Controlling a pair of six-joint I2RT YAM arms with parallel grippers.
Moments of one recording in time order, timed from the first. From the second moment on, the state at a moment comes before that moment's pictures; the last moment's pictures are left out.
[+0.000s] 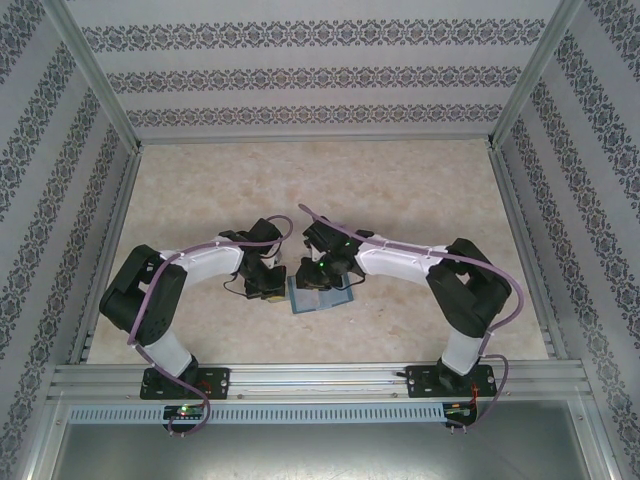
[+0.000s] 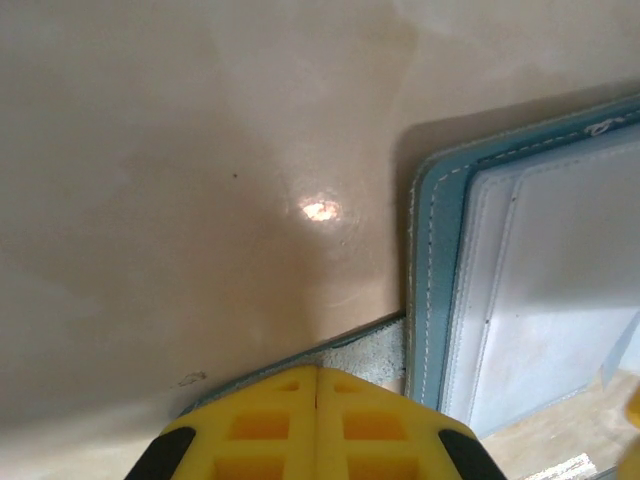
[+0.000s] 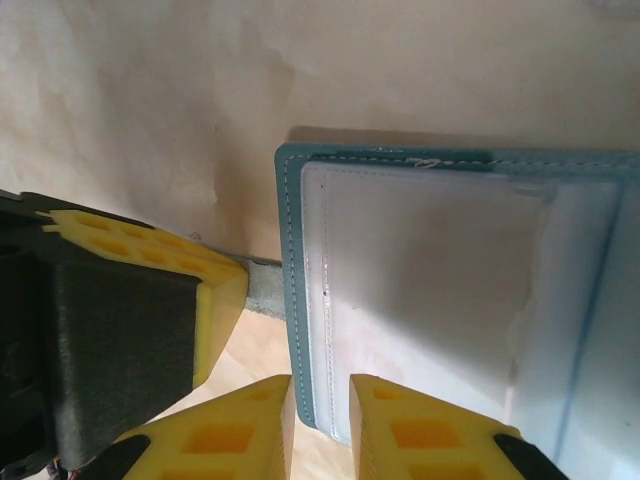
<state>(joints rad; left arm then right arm) -0.51 1.66 0.89 -0.64 0.37 -0.62 0.82 1.80 1.10 -0.44 -0.39 0.82</state>
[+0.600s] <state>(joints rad) -0.51 1.66 0.89 -0.64 0.37 -0.62 0.84 1.86 1.12 -0.46 -0.39 0.82</state>
